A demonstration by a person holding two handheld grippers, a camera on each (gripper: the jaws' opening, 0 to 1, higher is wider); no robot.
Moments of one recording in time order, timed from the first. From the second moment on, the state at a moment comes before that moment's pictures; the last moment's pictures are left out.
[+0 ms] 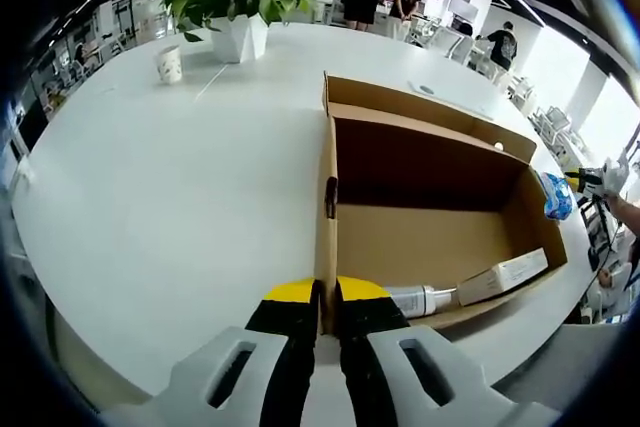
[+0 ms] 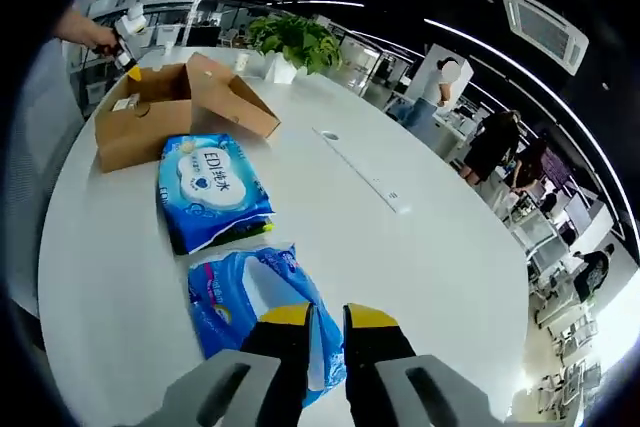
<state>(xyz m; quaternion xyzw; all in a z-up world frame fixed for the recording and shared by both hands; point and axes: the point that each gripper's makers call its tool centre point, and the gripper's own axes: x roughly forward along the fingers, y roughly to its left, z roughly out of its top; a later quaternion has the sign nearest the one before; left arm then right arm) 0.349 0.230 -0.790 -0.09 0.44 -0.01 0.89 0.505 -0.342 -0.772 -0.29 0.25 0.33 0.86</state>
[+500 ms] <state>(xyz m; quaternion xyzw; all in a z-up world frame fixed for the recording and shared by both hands) 0.350 0.231 -0.792 -0.09 0.44 -0.01 0.89 0.477 -0.358 -0.775 -0.24 0.29 0.30 0.88</state>
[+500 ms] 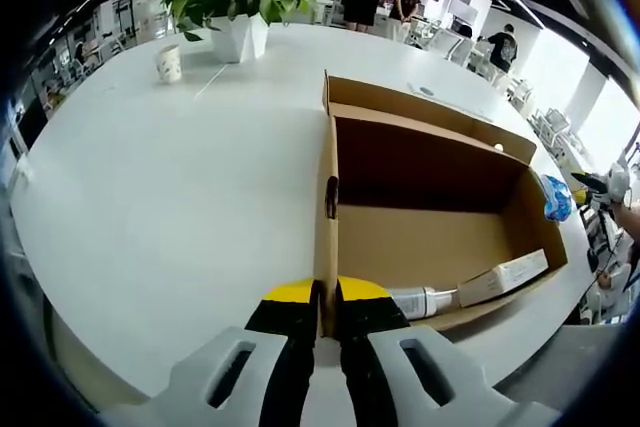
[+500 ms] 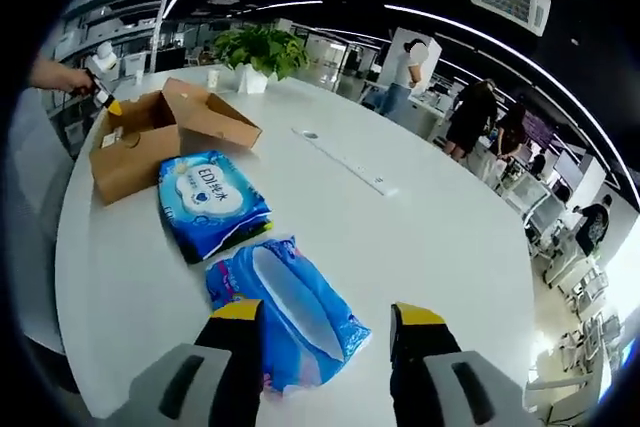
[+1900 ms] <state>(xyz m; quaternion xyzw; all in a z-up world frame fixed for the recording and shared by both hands) 0.350 0.231 -0.792 -0.09 0.43 -0.01 0.90 0.464 -0.362 -0.835 -0.28 0.36 0.34 0.82</state>
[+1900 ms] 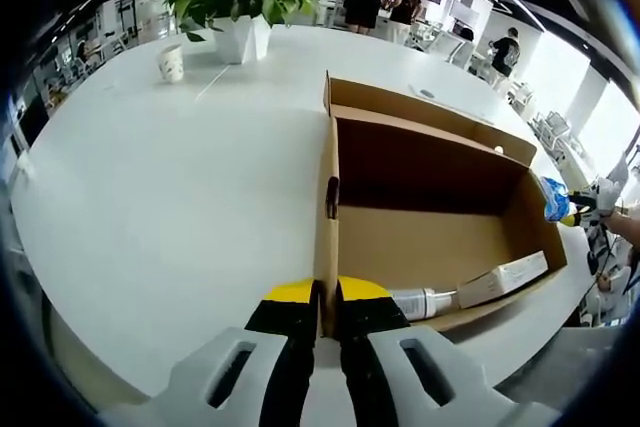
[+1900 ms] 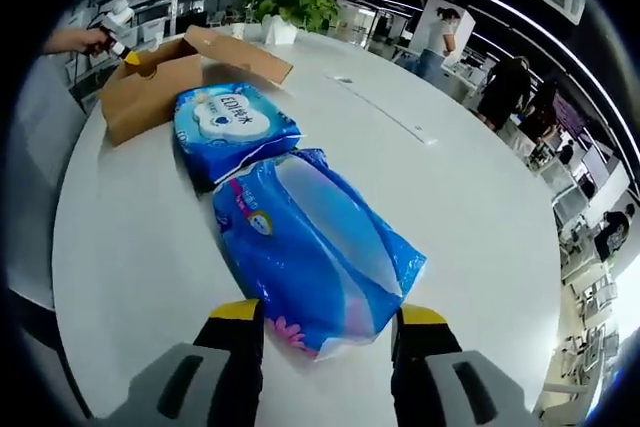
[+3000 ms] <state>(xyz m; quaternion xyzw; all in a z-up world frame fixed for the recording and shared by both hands) 0.355 0.230 -0.789 -0.02 0.42 -0.04 0.91 0.433 -0.345 -0.792 -0.28 0.33 0.32 0.84</state>
